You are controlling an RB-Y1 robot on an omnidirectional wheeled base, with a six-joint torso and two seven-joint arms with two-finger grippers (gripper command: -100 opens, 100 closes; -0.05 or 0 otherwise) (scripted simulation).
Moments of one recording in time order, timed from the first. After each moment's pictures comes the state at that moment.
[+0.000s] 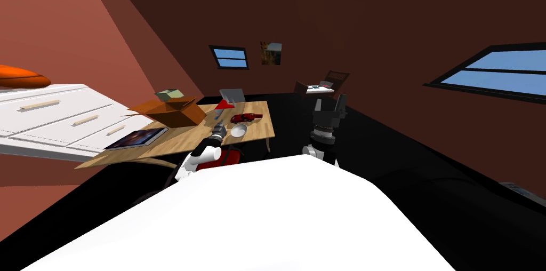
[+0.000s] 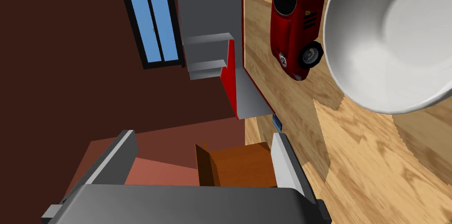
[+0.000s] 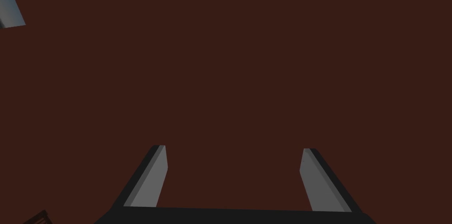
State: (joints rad) left arm 0.23 0.25 0.10 -1.86 0.20 0.30 -0.01; right arm 0.54 0.02 -0.01 -2.37 -0.07 -0.64 -0.12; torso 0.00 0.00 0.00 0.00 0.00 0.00
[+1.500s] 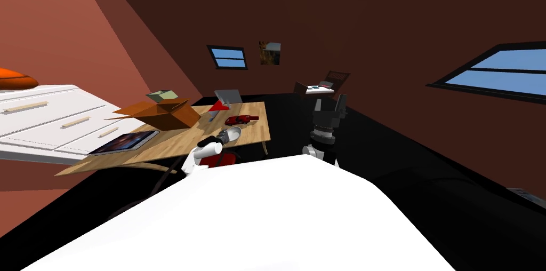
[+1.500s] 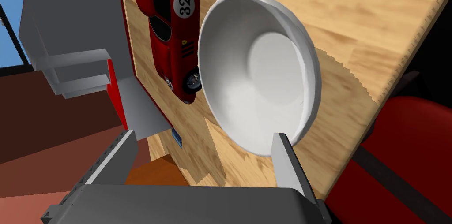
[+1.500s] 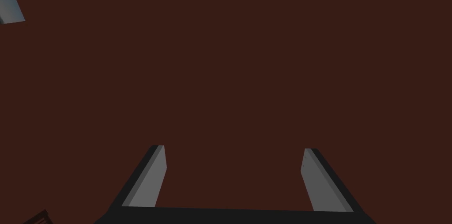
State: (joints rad) left arm 0.11 0.26 0.15 -1.69 0.24 0.69 0.03; right arm 0.54 0.02 -0.01 -2.37 -0.07 -0.64 -0.12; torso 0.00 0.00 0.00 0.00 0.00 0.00
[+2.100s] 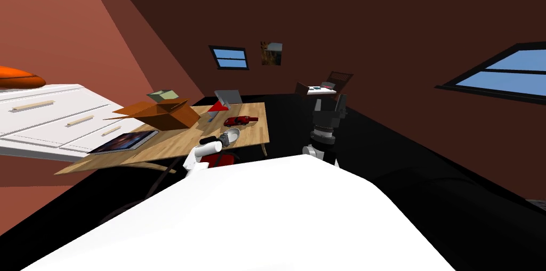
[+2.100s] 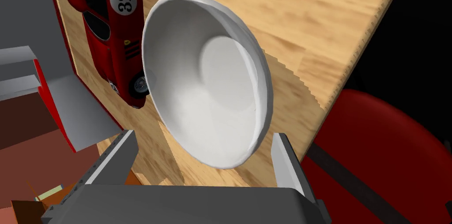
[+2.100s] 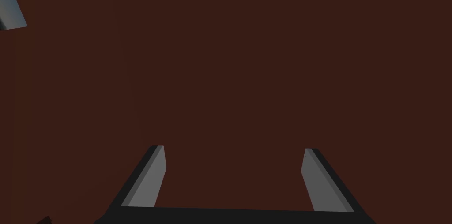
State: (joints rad) left arm 0.05 0.27 0.17 -1.59 0.25 0.85 0.05; right arm 0.54 0.02 -0.01 -2.37 -0.07 -0.64 -0.12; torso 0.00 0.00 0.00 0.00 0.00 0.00
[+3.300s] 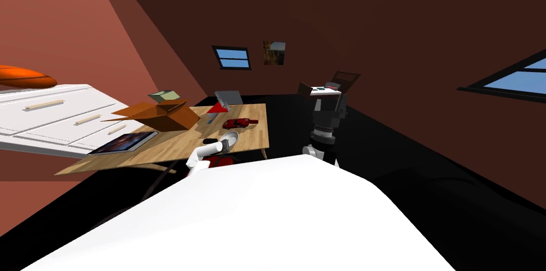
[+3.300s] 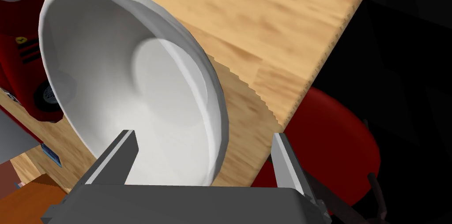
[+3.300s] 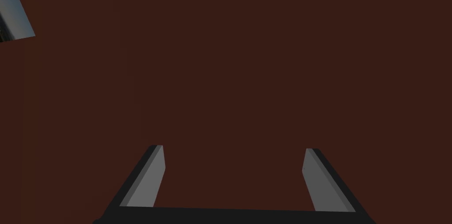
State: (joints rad) left arm 0.00 0.27 0.19 -1.44 0.24 1.00 0.07; right arm 0.54 0.02 -0.01 -2.37 -0.07 -0.64 -0.12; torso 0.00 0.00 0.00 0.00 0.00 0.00
